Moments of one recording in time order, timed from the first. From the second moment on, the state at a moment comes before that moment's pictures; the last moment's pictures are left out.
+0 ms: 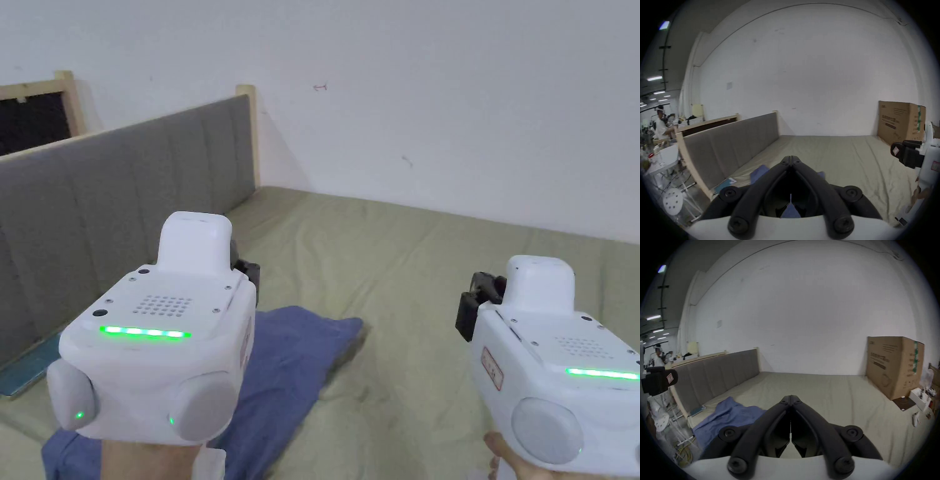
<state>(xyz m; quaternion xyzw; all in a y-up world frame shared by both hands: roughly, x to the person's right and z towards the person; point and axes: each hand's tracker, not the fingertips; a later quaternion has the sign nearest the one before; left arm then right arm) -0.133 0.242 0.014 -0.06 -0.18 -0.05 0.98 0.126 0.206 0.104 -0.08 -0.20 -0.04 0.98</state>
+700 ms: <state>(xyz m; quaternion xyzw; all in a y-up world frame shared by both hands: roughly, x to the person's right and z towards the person) -0.125 0.089 -0.154 -0.37 -0.17 -0.10 0.91 0.100 0.150 0.033 -0.18 -0.13 -0.06 0.97</state>
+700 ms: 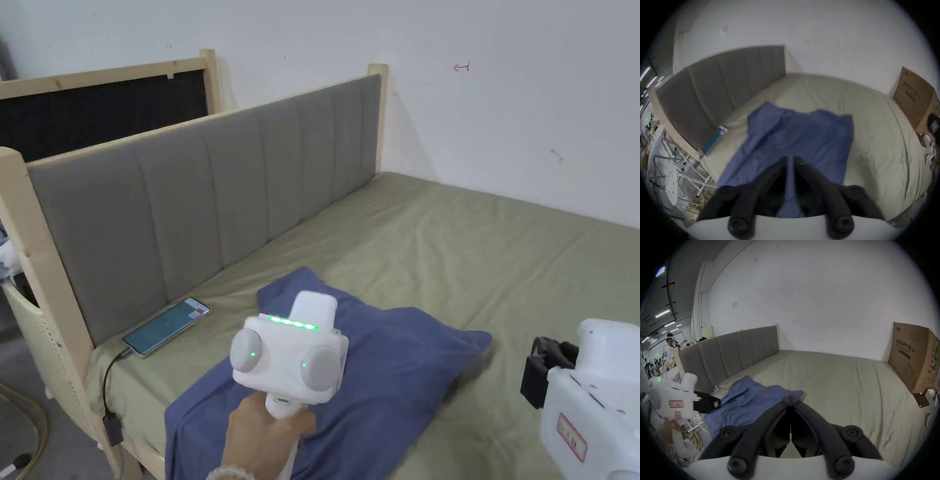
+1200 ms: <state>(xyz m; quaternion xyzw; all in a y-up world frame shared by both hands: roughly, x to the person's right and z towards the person) -0.034 -0.035 -0.251 -0.54 -0.20 -0.13 0.81 0.148 0.091 -0.007 -0.26 -0.16 -0.09 0.95</state>
